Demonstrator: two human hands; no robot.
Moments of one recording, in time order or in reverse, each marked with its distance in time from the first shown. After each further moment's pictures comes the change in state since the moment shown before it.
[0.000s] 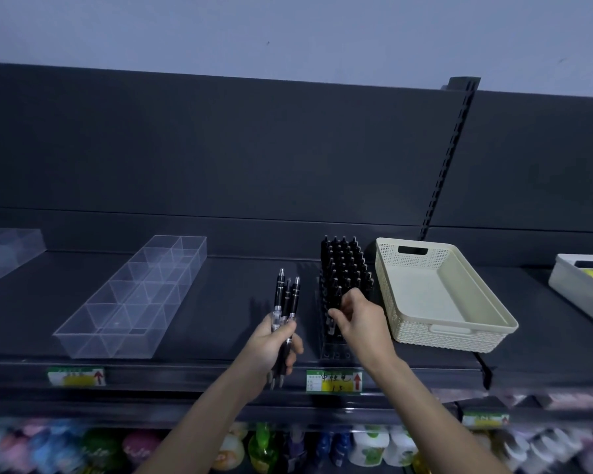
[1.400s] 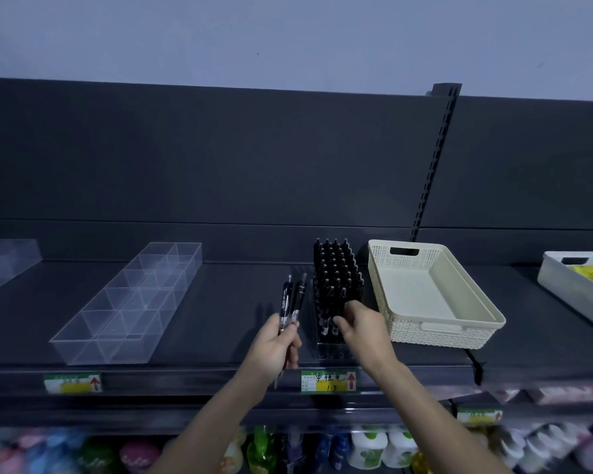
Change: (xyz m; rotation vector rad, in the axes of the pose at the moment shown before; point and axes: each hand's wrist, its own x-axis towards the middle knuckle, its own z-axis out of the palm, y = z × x) left_hand -0.002 -0.002 0.015 0.179 0.046 0.090; right_hand -0.003 0.020 0.001 -0.021 -0.035 0.063
